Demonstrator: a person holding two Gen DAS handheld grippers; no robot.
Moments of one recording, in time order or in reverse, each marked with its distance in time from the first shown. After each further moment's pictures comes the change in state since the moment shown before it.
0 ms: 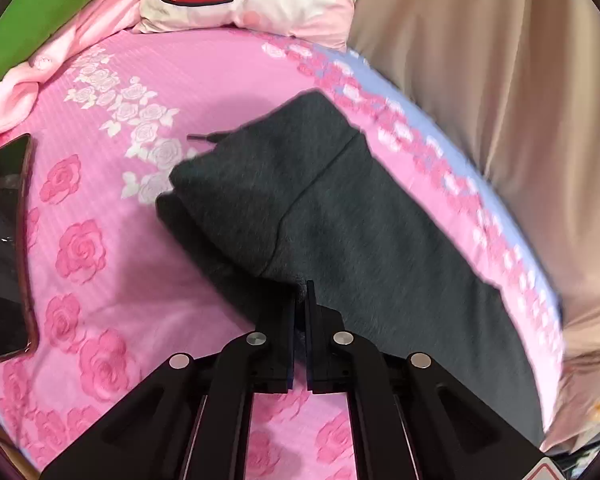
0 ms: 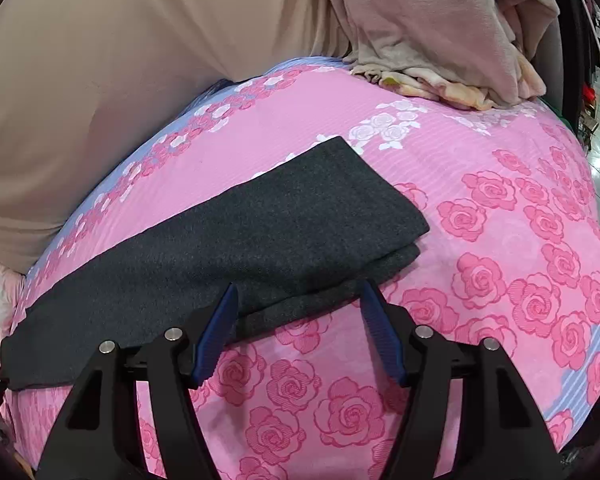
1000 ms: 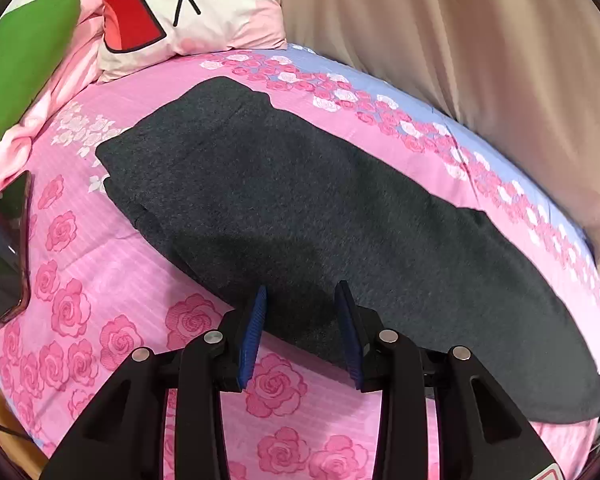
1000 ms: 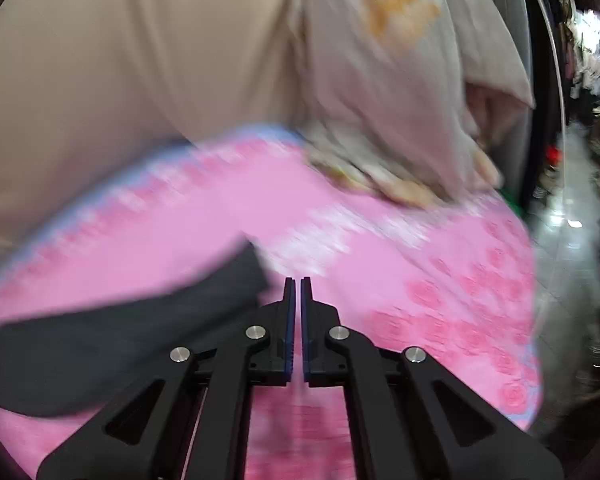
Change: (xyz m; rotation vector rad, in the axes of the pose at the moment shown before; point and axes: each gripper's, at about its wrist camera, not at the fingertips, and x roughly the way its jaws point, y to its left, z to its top) left arm 0.005 -0.066 -0.064 0.240 -0.022 0.112; right arm 0.009 -0.054 0.057 -0.007 0.035 -0.192
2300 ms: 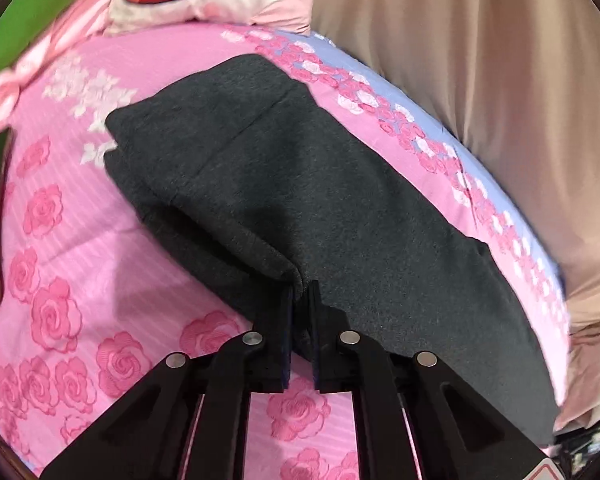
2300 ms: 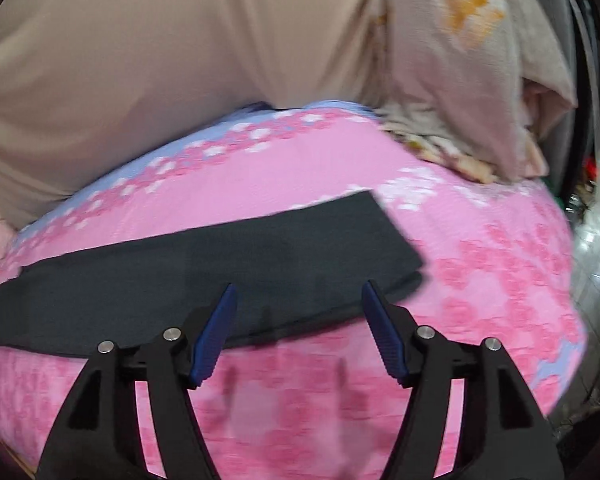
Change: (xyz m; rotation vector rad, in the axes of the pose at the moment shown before) left arm 0.010 0.046 0.016 -0.161 0.061 -0.145; right arm -0.068 0.120 -0.063 -0.223 -0.140 0.222
